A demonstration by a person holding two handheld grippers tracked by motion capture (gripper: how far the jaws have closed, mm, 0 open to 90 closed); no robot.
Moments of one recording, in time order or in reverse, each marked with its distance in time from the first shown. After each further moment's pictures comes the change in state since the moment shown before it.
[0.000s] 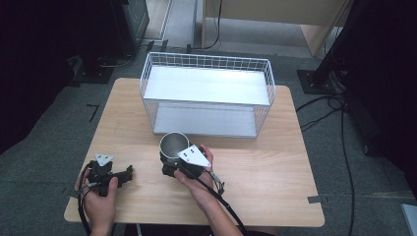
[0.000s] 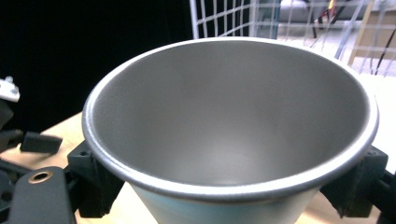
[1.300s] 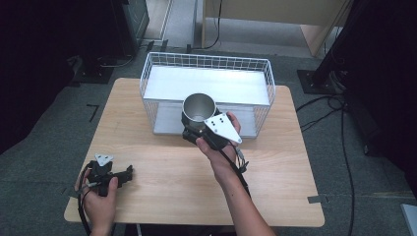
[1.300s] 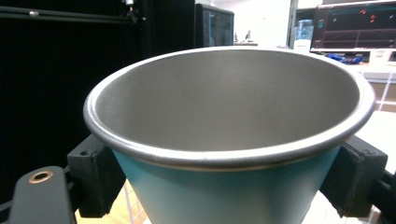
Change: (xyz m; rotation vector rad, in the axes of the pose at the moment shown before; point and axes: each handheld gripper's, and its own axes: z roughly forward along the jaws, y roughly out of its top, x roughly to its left) left arm 0.000 0.000 0.000 0.002 0.000 0.004; right arm -0.050 0.106 -0.033 -0.236 -0.140 -0.034
